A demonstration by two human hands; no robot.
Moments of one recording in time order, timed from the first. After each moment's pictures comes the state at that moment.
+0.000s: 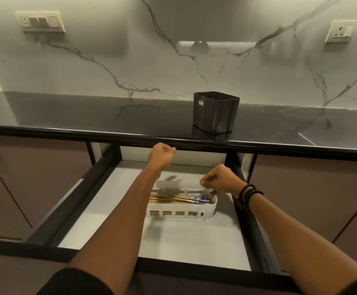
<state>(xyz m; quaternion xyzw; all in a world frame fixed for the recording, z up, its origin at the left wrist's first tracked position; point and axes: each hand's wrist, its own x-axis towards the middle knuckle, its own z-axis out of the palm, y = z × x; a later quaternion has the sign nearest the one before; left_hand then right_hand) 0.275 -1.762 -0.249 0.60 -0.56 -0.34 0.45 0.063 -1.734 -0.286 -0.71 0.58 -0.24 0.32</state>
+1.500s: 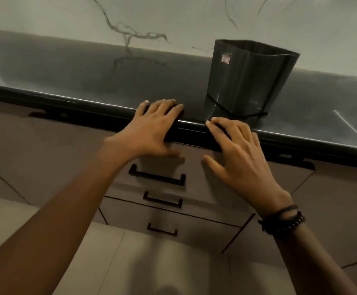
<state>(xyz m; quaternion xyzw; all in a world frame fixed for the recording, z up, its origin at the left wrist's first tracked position) 0.290 -1.845 -0.244 0.55 -0.82 0.09 0.08 0.073 -1.798 -0.265 -0.82 0.50 -0.23 -0.14</state>
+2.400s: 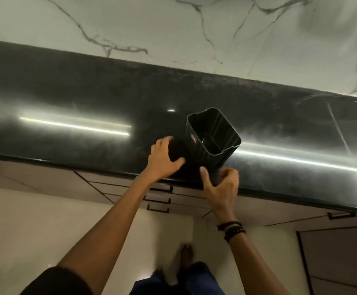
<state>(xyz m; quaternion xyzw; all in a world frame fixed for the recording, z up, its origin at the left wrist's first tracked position) 0.246 -1.901 -0.144 0.62 -0.66 -0.35 0.24 0.064 -1.815 -0.155 -0.50 0.72 -0.43 0.19</state>
